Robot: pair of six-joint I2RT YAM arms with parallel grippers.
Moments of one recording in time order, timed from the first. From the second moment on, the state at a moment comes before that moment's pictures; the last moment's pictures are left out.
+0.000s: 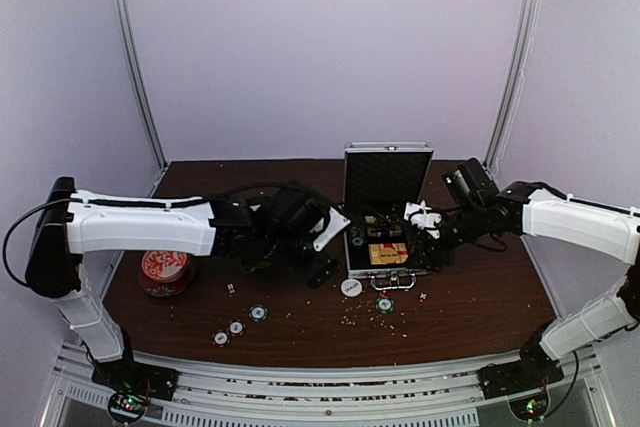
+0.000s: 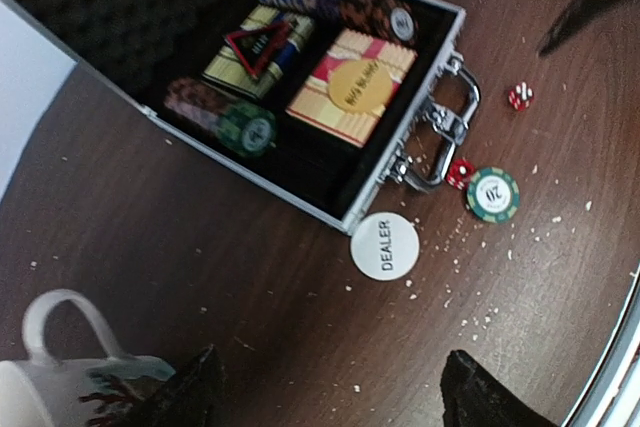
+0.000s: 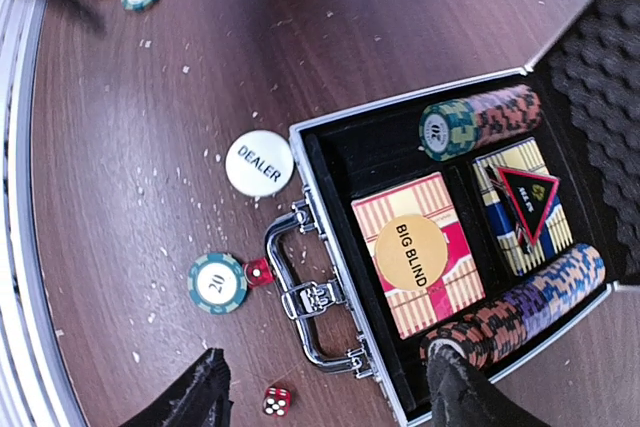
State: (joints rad) left arm -1.12 1.68 1.30 -0.43 -0.23 0.02; right arm 0.57 1.34 0.94 -0.55 -0.34 -0.62
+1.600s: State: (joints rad) left arm -1.12 2.17 1.48 -0.29 -0.16 -0.18; right arm 0.49 1.27 0.78 -0.27 -0.15 -0.55
